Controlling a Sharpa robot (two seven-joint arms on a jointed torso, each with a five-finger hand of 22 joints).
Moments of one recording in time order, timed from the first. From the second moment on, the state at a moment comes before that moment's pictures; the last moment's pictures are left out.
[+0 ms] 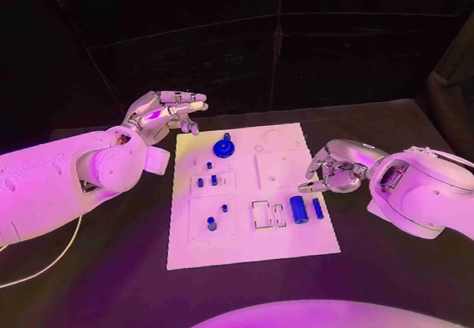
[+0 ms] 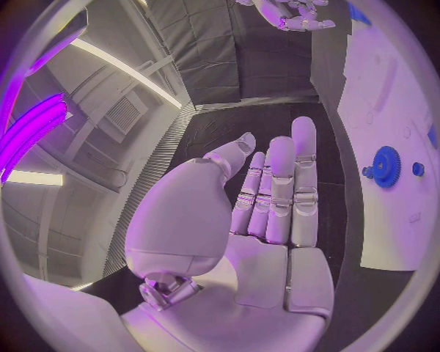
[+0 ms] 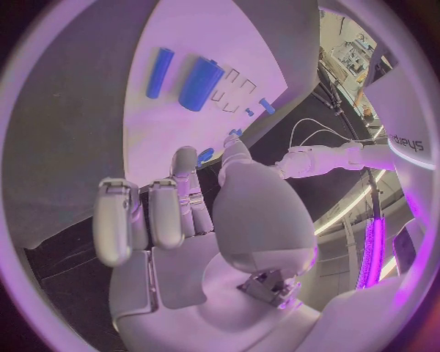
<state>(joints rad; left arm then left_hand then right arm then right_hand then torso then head) 1.34 -0.83 -0.18 1.41 0.04 -0.12 0.40 1.31 -0.09 0.41 -0.08 0.05 1.00 0.19 0.12 0.07 1.00 0.12 0.29 0.07 1.21 0.03 1.02 0.51 0.17 1.21 0.12 0.58 0.68 1.09 -1.09 -0.02 1.89 -1.42 -0.32 -0.43 1.23 -0.10 -0.14 0.28 0.23 1.01 0.10 0.28 0.18 1.26 0.02 0.84 0.81 1.47 -0.05 1.39 1.20 0.05 1.46 0.06 1.48 1.31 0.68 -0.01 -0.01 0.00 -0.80</state>
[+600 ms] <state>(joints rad) 1.34 -0.83 -0.18 1.42 0.04 -0.12 0.40 1.31 -0.09 0.41 -0.08 0.05 1.00 0.19 0.12 0.07 1.00 0.12 0.29 0.07 1.21 0.03 1.02 0.50 0.17 1.21 0.12 0.58 0.68 1.03 -1.01 -0.02 1.86 -1.50 -0.25 -0.52 1.19 -0.10 -0.16 0.29 0.22 1.00 0.10 0.30 0.21 1.26 0.02 0.88 0.87 1.47 -0.05 1.39 1.20 0.05 1.46 0.06 1.48 1.31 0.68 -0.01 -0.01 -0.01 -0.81</state>
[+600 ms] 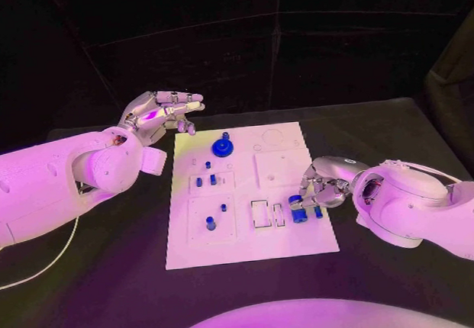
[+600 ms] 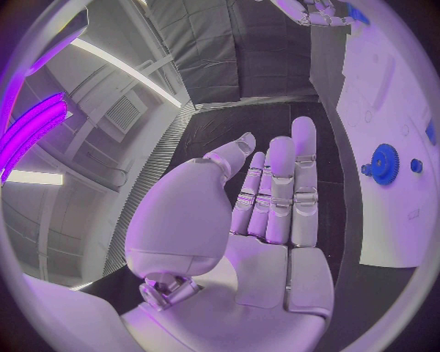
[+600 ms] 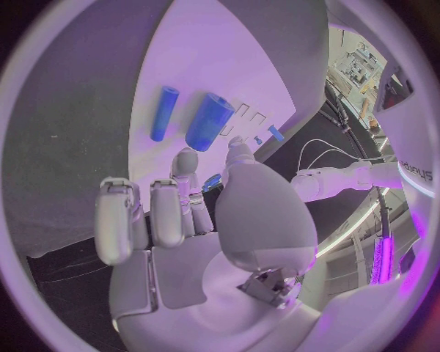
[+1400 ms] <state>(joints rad) 1.34 -0.84 -0.18 1.42 0.04 -0.12 0.40 1.31 -0.09 0.41 -0.08 0.05 1.00 0.19 0.12 0.07 1.00 0.12 0.29 0.07 1.21 0.03 1.02 0.50 0.17 1.21 0.12 0.58 0.68 1.00 -0.97 -0.01 1.83 -1.59 -0.19 -0.55 1.19 -0.08 -0.17 0.29 0.24 0.99 0.09 0.33 0.24 1.27 0.02 0.91 0.91 1.47 -0.05 1.40 1.21 0.05 1.46 0.06 1.48 1.31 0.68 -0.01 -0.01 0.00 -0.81</state>
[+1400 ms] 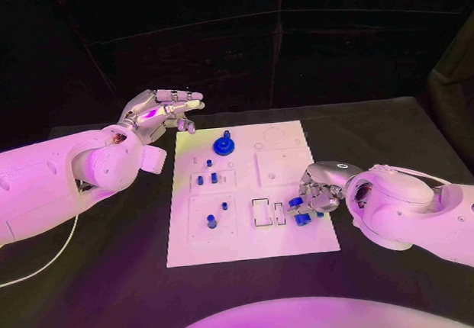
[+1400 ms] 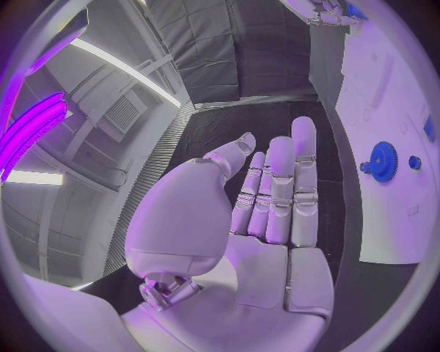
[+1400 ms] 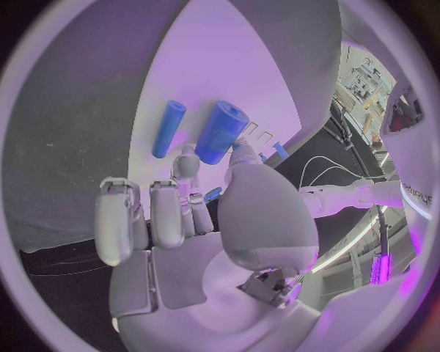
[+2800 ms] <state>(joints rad) 1.34 -0.84 -0.19 1.42 0.04 -0.11 0.39 1.31 -0.09 0.41 -0.08 0.05 1.00 0.19 0.12 0.07 1.00 0.12 0.29 0.07 1.21 0.03 1.02 0.50 0.17 1.21 0.12 0.58 0.68 0.99 -0.91 -0.02 1.89 -1.29 -0.45 -0.52 1.28 0.01 -0.17 0.29 0.45 1.01 0.08 0.36 0.26 1.33 -0.01 0.96 1.00 1.47 -0.07 1.41 1.24 0.05 1.46 0.05 1.49 1.31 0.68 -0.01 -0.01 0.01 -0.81</state>
